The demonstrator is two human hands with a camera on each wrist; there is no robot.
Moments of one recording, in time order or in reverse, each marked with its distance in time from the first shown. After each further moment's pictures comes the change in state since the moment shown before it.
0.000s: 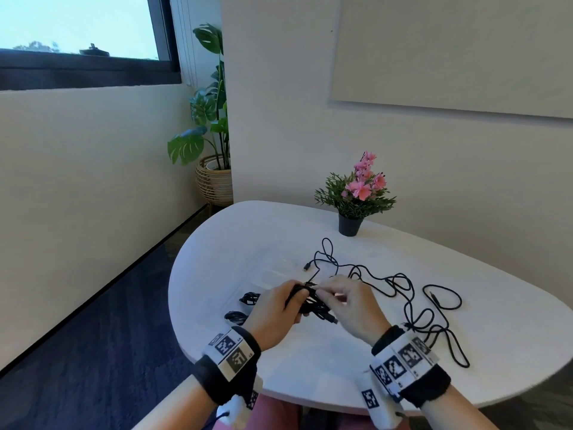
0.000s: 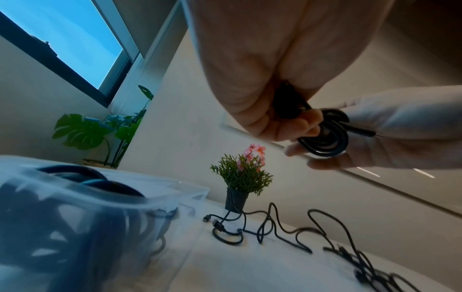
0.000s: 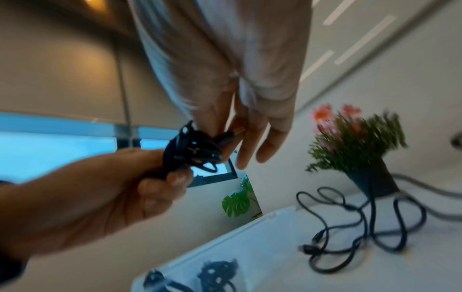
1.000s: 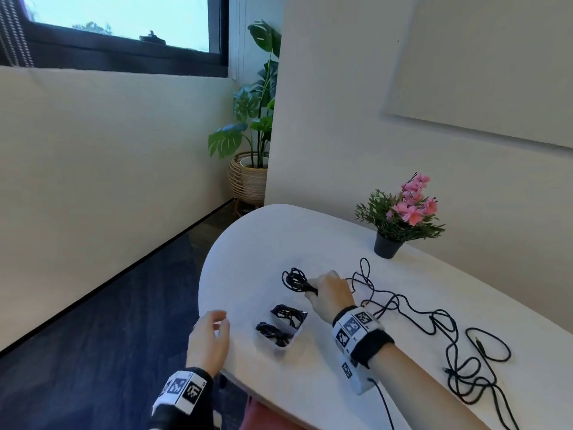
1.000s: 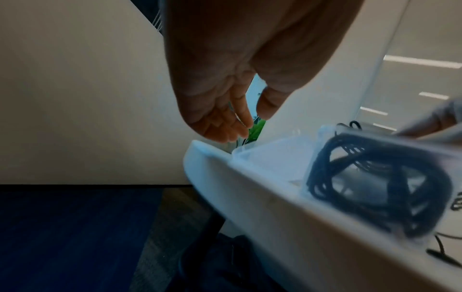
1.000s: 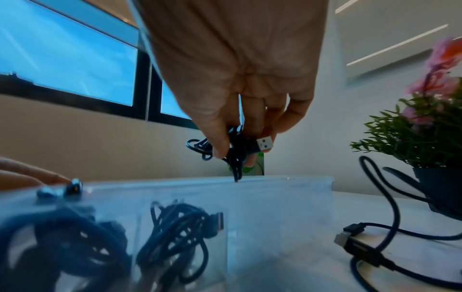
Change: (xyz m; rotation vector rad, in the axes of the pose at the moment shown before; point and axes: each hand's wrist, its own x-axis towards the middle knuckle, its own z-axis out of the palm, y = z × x) left_hand -0.058 -0.145 -0.066 0.002 0.593 -0.612; right_hand 0.106 0.001 0.098 -0.645 -0.240 -0.008
